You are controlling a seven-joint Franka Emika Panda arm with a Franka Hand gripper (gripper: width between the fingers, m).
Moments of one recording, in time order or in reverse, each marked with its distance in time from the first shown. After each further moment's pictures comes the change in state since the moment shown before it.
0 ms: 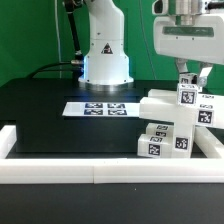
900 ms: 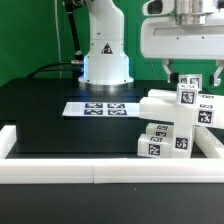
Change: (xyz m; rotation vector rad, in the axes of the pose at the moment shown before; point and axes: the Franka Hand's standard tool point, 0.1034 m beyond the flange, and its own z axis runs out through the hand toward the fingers) arm -0.001 -0.003 0.000 0.017 0.018 -0.605
